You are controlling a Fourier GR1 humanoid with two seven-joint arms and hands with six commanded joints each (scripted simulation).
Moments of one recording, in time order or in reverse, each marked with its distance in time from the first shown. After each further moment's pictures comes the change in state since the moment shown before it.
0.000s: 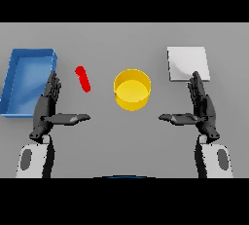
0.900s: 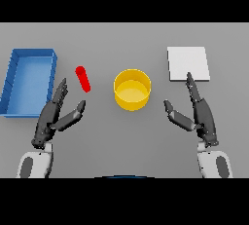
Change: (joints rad) left arm 0.081 0.059 -0.131 -0.137 -0.157 -0.030 0.106; right arm 0.072 -0.069 0.126 -0.133 0.224 -0.023 -0.078
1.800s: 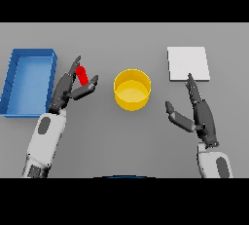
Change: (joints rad) left arm -0.433 -0.006 0.096 0.549 -0.045 0.039 -0.112; right arm 0.011 0.013 -0.012 0.008 -0.035 0.012 -0.018
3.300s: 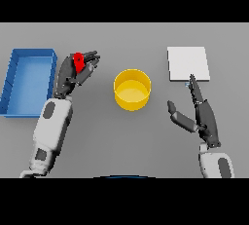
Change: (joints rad) left arm -0.174 -0.051 0.108 0.158 0.121 0.037 -0.174; right arm 0.005 -0.012 -0.008 -0.002 0.002 0.000 0.005
